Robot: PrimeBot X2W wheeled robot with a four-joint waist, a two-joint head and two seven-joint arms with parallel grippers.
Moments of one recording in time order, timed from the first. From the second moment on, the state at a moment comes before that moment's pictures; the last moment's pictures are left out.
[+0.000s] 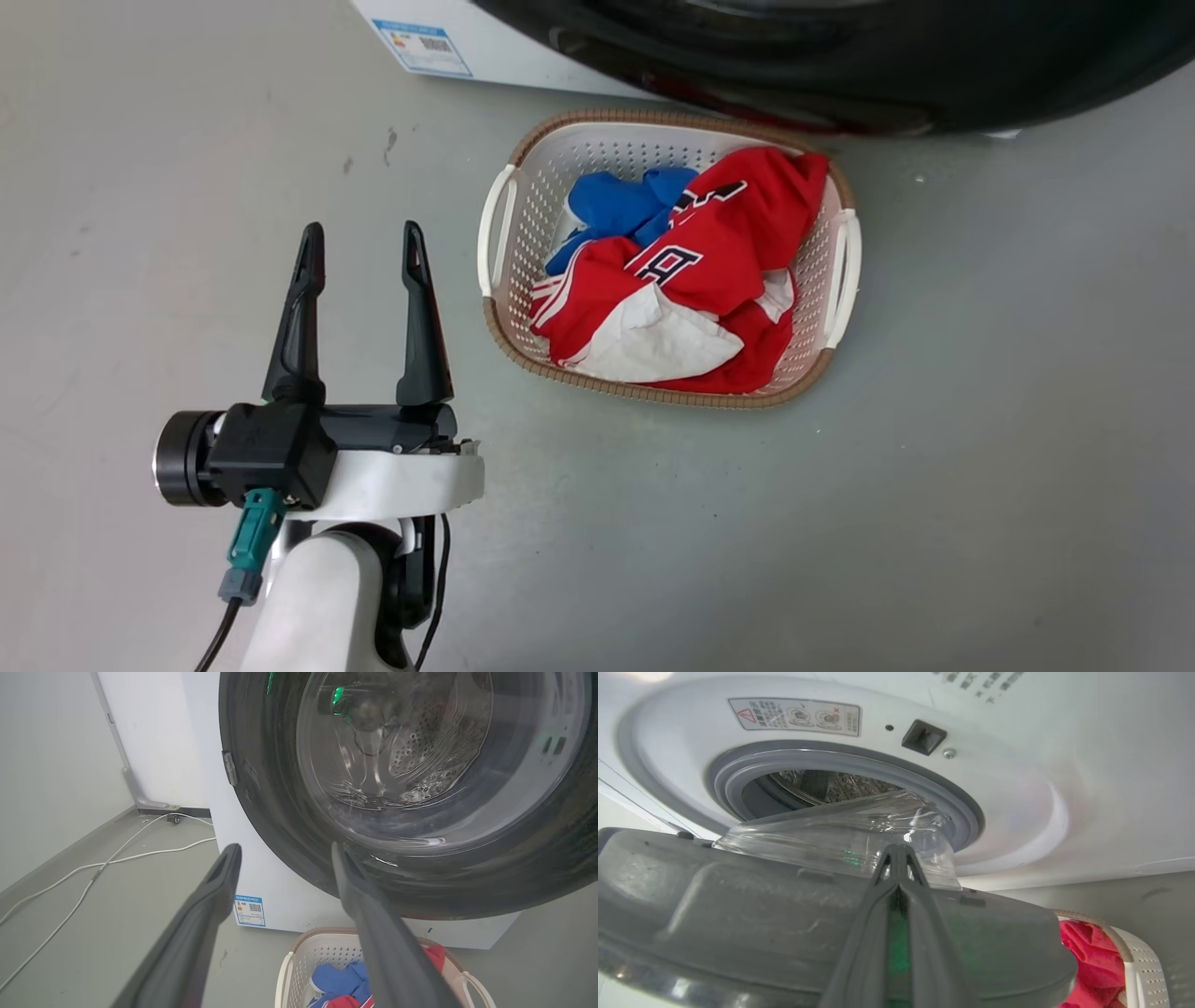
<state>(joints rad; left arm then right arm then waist) -0.25 0.05 -0.17 -0.10 -0.13 0.15 -0.26 -0.96 -0.47 0.02 0.50 1.50 0.13 0.54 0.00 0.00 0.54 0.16</state>
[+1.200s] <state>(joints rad) -0.12 0.05 -0.13 -0.04 -0.09 0.12 -0.26 -0.18 -0.23 0.25 -0.11 1.56 0.13 0.58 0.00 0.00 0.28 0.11</state>
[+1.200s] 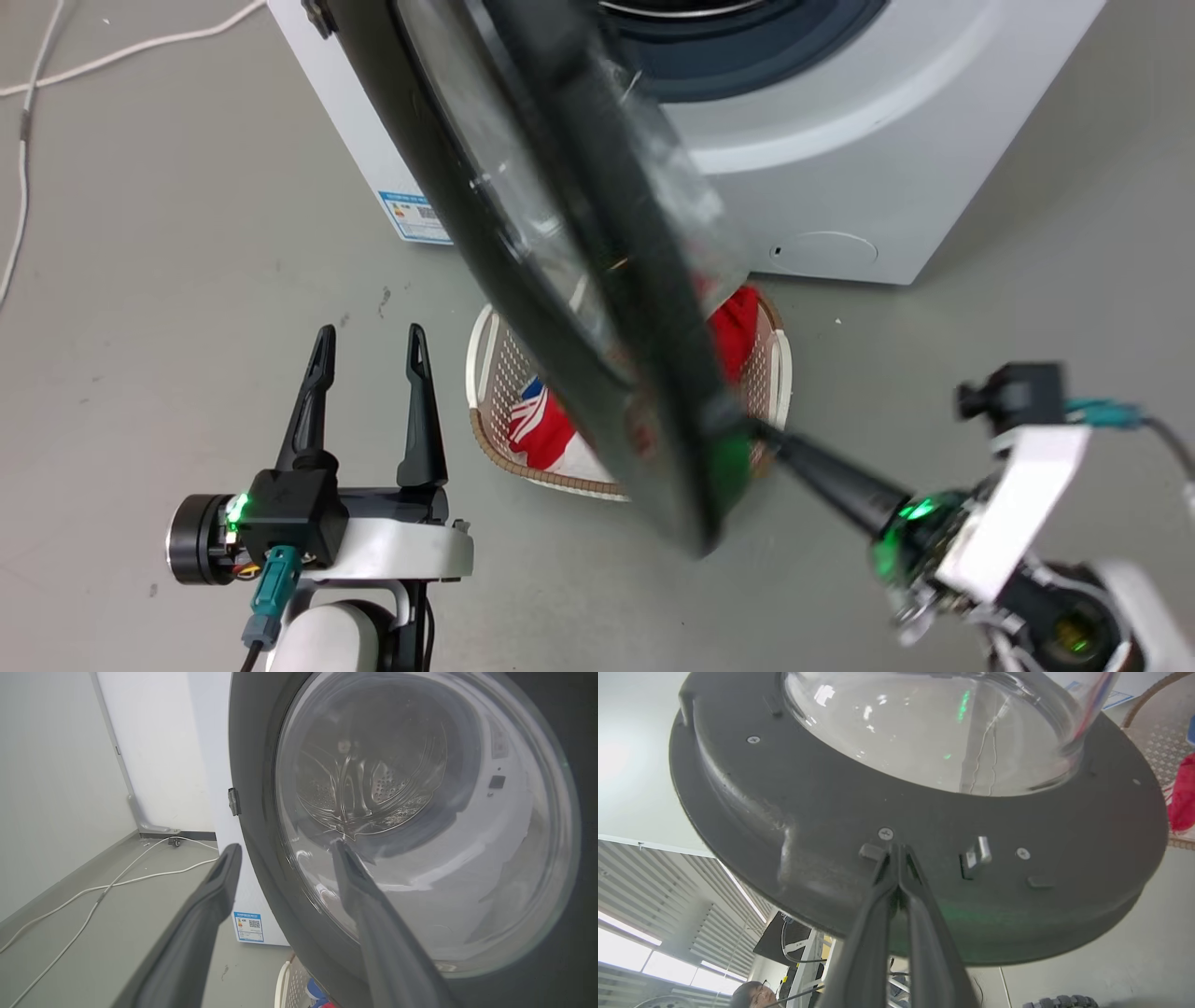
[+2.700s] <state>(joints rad) 0.07 0.05 -0.07 -0.01 -0.07 0.10 -0.26 0.02 -0.09 -0.05 -0.16 0.19 0.13 -0.26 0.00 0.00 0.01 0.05</state>
